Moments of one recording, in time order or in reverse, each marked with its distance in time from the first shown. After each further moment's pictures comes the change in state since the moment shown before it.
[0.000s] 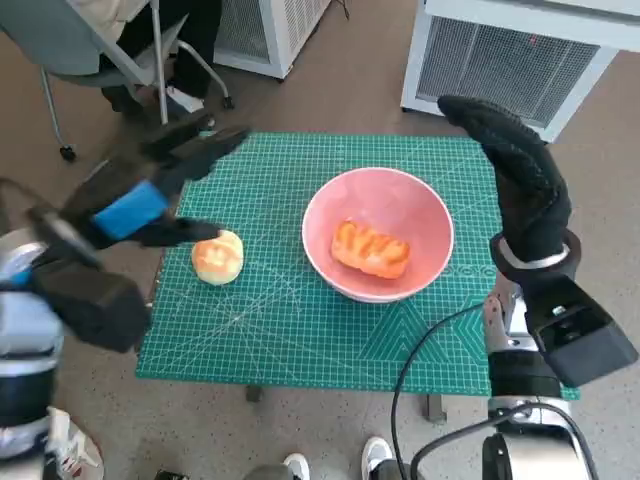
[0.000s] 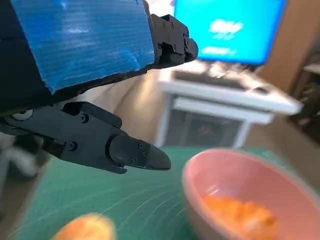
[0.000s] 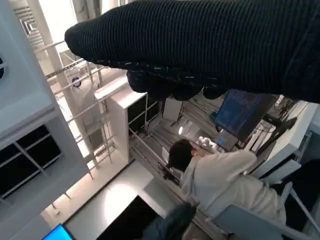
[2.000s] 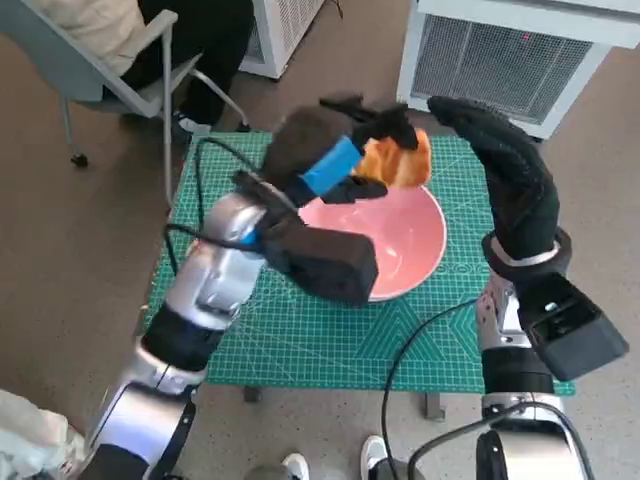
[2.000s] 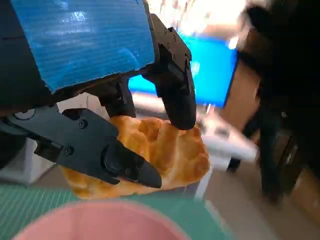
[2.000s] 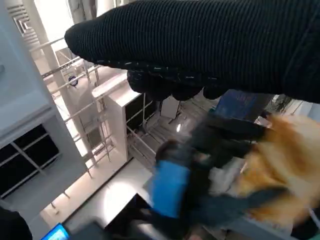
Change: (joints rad) left arm -0.452 -0.557 -0.417 0.354 0.374 0.198 0.443; right arm -0.011 0.013 -0.012 0.025 -0.008 -0.004 0.013
